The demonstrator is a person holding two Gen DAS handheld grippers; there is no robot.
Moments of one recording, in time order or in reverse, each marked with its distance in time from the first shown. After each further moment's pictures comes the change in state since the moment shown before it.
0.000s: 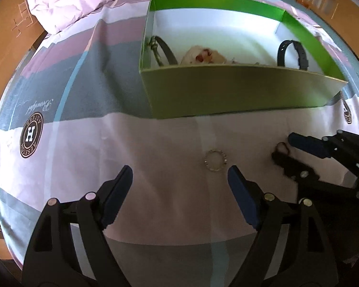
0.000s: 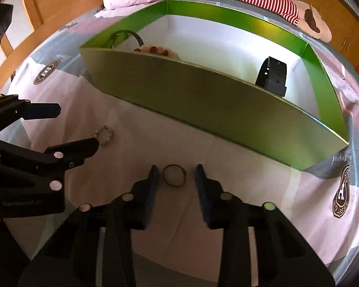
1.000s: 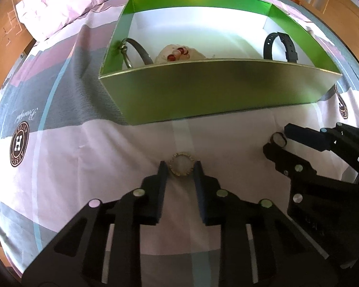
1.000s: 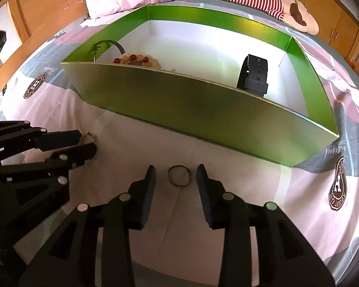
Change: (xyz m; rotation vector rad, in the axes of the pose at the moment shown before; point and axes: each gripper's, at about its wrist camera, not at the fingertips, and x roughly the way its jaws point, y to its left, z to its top) left arm 0.009 -0.024 0.004 0.039 -0.016 -0.029; right arm -0.001 -0.010 0.001 0.072 -0.017 -0.041
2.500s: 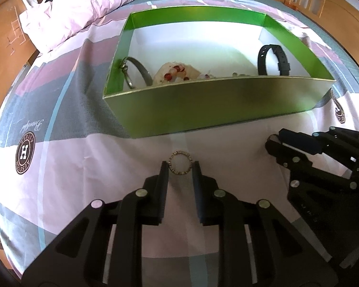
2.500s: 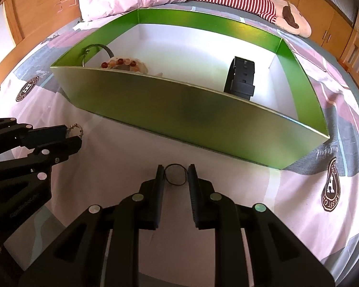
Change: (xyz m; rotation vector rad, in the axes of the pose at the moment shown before) left arm -0.016 -0.008 -0.002 0.026 -0.077 0.013; right arm -0.002 -0.009 0.001 0.015 -0.030 -0.047
